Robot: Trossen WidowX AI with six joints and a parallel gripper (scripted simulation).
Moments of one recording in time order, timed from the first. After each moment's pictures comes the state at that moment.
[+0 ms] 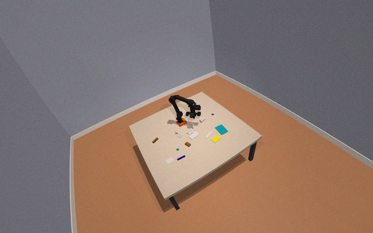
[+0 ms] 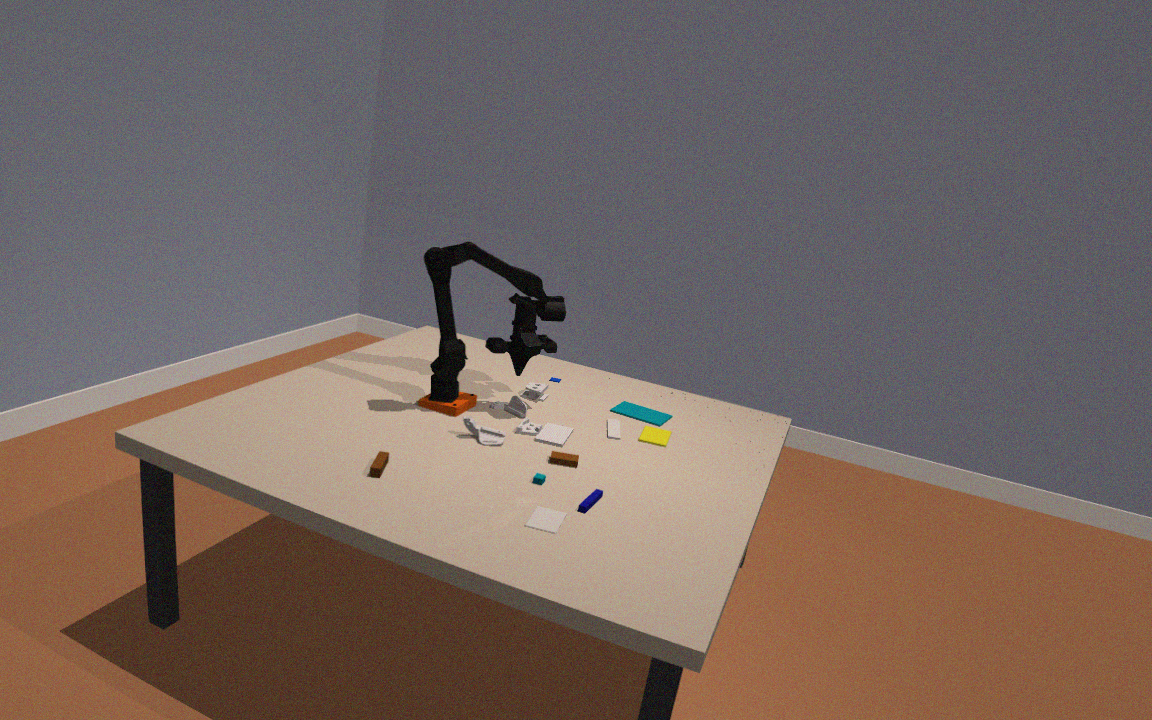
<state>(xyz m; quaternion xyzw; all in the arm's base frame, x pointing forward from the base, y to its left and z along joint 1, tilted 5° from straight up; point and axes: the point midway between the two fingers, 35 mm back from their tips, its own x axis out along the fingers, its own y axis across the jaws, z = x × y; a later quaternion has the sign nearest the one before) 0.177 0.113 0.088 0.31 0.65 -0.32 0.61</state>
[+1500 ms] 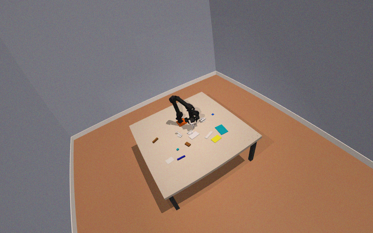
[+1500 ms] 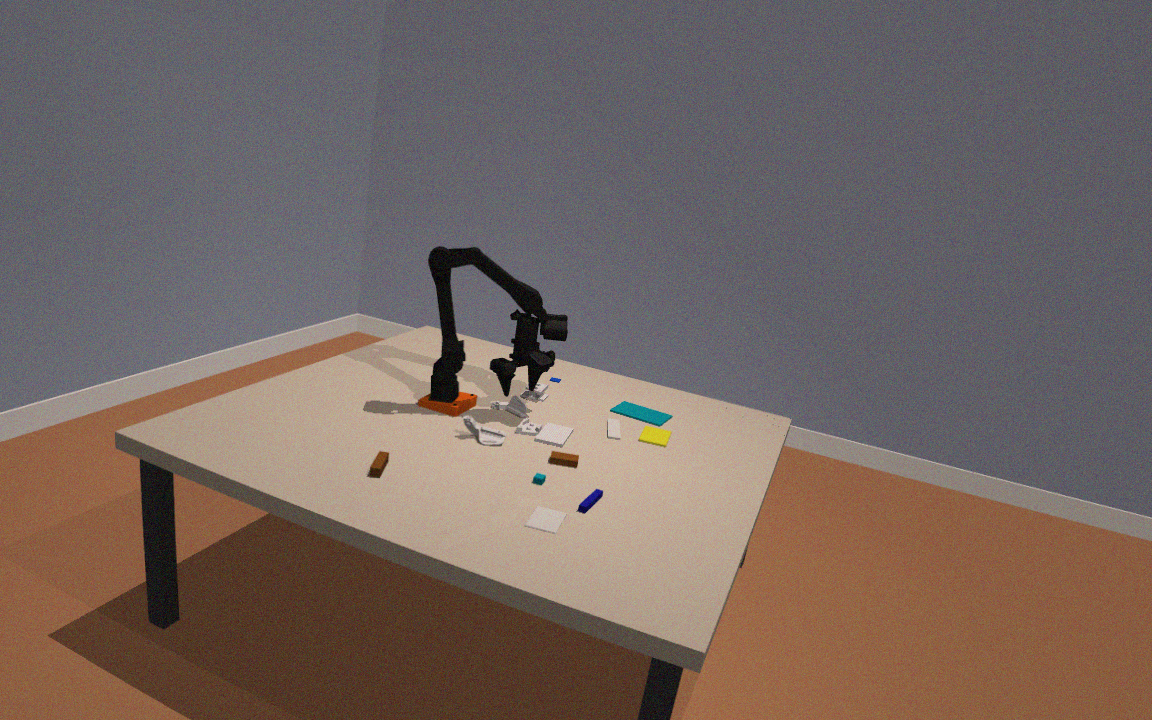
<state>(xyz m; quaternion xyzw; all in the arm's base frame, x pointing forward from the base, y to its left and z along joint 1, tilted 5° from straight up) 0.193 0.065 0.053 0.19 0.70 -0.20 0.66</state>
